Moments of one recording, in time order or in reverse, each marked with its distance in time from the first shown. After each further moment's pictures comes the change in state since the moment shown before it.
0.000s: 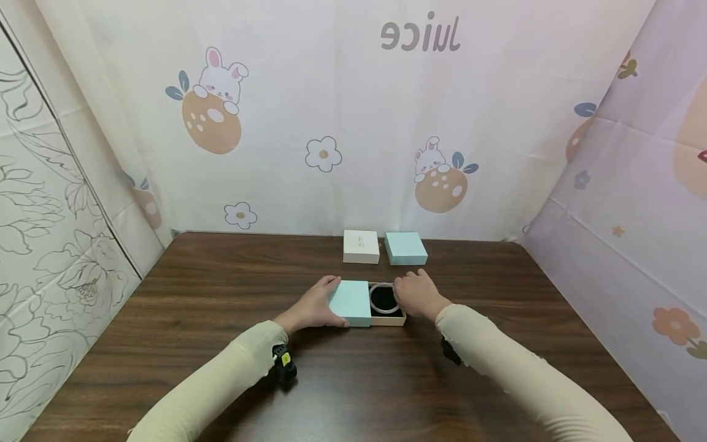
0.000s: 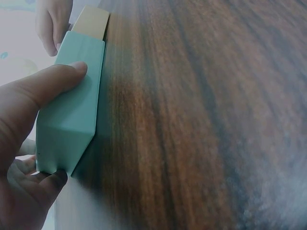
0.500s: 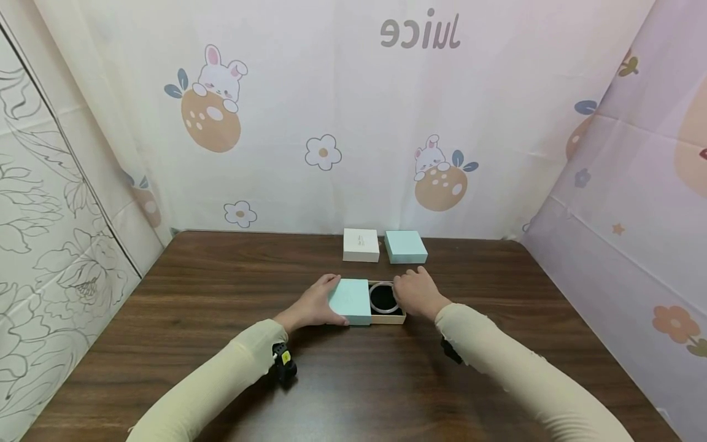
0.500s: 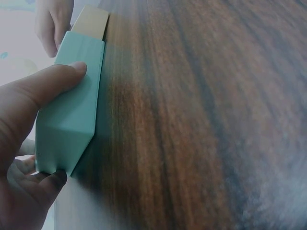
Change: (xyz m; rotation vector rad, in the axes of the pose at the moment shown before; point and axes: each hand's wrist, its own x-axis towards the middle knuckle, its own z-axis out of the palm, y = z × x) left_hand 0.001 0.001 0.000 0.005 -0.001 -0.005; right_hand 0.001 0.000 0.004 -0.034 0.056 0.006
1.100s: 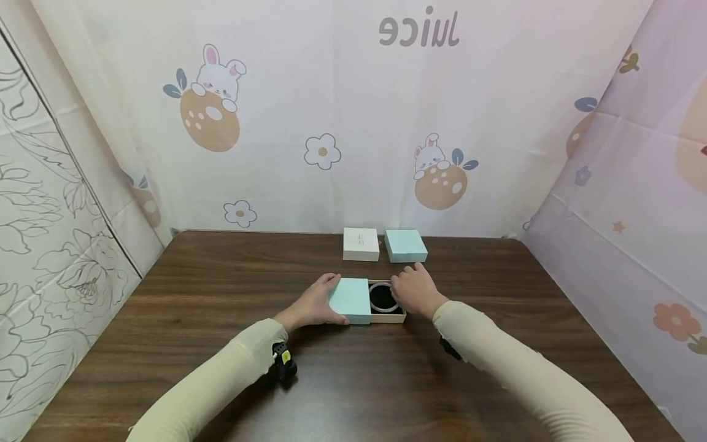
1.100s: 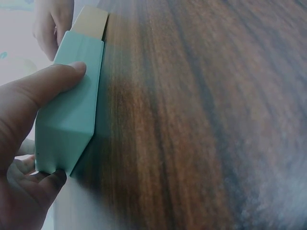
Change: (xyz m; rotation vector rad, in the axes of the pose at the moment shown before) left_hand 0.001 -0.001 0.001 0.017 -0.005 -0.014; right_hand 0.003 -0.001 0.003 -0.125 0.037 -0.033
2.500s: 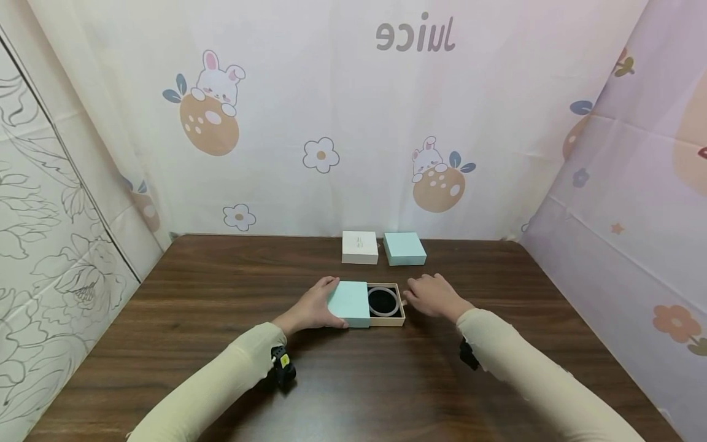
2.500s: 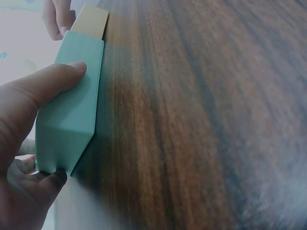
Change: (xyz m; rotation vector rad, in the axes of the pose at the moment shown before) left_hand -0.001 -0.001 0.004 -0.002 0.005 -0.004; right_hand -0.024 0.030 0.012 0.381 -0.101 0.100
